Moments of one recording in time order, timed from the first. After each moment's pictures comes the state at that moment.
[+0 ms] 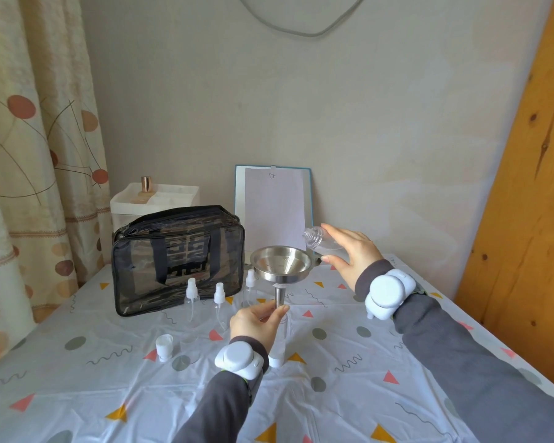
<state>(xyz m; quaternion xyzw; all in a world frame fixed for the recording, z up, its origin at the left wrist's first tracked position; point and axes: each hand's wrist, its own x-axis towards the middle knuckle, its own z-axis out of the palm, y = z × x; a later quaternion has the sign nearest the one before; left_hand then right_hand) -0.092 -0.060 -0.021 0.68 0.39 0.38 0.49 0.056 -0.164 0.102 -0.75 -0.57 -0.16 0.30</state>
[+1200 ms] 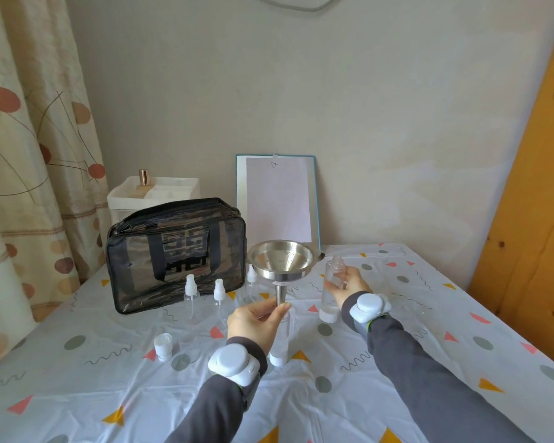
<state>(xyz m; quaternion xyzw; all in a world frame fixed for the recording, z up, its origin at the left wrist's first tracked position) -0.093 -0.058 -0.023 0.70 0.36 0.40 0.47 0.101 -0.113 -0.006 -0.81 -0.29 0.11 0.51</state>
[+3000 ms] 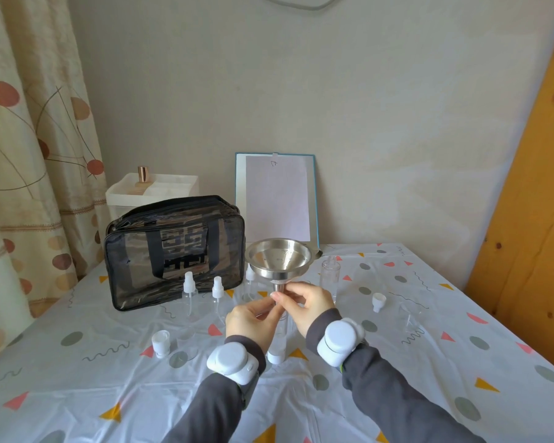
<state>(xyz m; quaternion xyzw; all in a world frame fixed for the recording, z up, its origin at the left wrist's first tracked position) -0.093 -0.056 -0.025 0.71 0.37 0.38 0.46 0.005 -0.124 0.006 -0.69 -0.50 0.08 0.52</state>
